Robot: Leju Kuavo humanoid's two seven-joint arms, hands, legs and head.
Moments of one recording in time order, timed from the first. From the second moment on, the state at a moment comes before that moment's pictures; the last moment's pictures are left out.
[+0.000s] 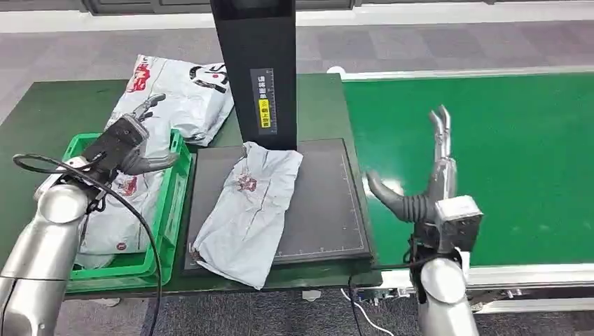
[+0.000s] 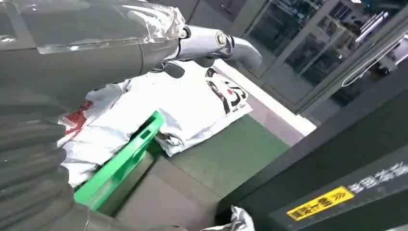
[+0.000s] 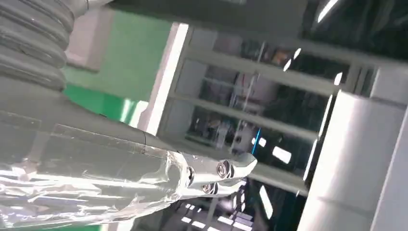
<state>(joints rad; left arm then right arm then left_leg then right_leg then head) -0.67 0.21 -0.30 -1.11 -0.33 -0.26 -0.14 -0.06 0.09 0.08 -1.74 0.30 -0.27 -0.41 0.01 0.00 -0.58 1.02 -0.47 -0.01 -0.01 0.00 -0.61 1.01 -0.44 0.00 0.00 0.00</state>
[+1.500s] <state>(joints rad) -0.79 0.17 -1.02 -1.10 -0.65 -0.55 -0.19 0.01 0.13 0.01 -1.77 0.28 -0.21 -0.37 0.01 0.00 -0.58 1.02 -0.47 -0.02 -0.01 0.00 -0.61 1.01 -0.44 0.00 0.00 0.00</state>
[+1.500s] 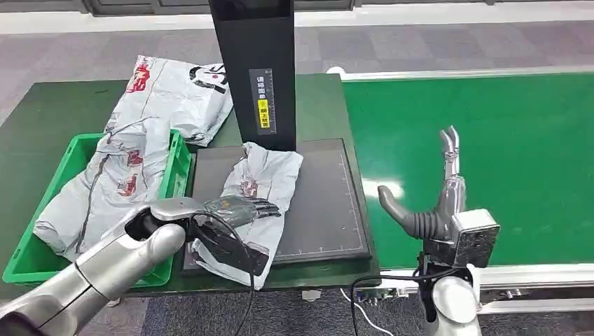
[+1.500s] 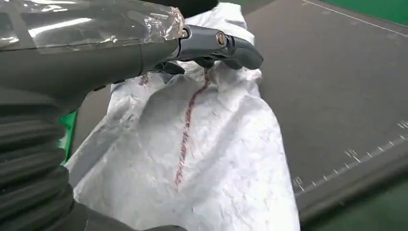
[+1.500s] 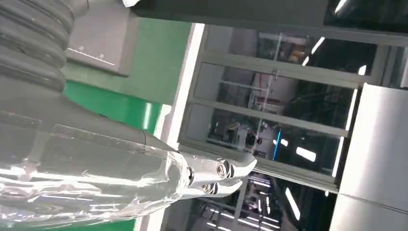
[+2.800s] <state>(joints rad) -0.82 0.09 -1.06 -0.85 -0.49 -0.45 -0.28 0.00 0.16 -0.02 -1.76 0.21 -0.09 -0.44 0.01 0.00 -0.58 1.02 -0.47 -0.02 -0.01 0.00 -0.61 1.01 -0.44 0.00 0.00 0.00</state>
